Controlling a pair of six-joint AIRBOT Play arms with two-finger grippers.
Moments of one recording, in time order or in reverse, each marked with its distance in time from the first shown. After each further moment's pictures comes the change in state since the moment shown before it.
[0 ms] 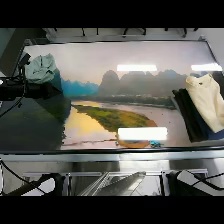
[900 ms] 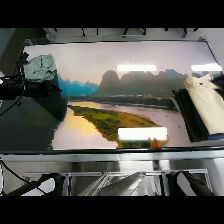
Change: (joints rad) left arm 0.000 -0.001 0.000 -0.008 0.037 -0.032; right arm 0.407 0.314 -0.023 0.377 -0.127 0.024
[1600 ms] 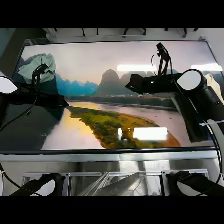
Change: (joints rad) left arm -0.154 0.087 -0.082 0.205 -0.078 -0.064; right arm 0.762 -0.317 0.000 0.059 -0.382 -0.048
